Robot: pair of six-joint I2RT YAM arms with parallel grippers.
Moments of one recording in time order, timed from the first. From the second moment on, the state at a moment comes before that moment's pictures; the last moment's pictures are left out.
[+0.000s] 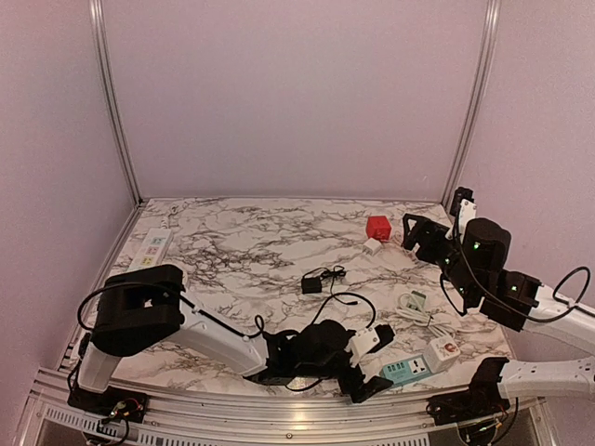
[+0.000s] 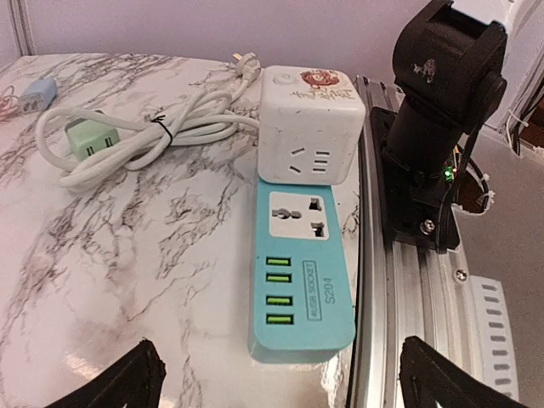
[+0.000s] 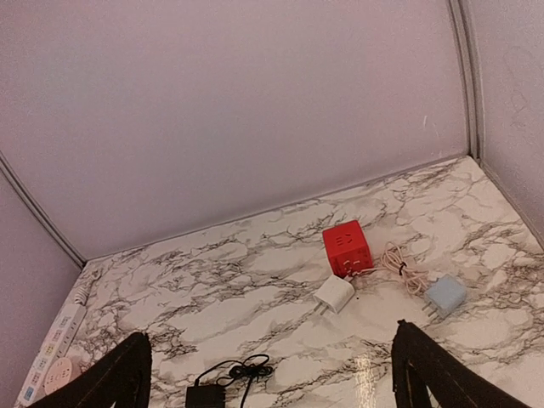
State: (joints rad) left arm -1.38 2.26 1.30 0.54 0.08 -0.14; right arm 0.78 0.81 0.61 0.04 0.61 0.50
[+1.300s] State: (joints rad) left arm -0.59 1.52 0.57 0.22 -0.73 -0.75; right arm 0.78 0.92 0.60 0.10 0.52 0.50
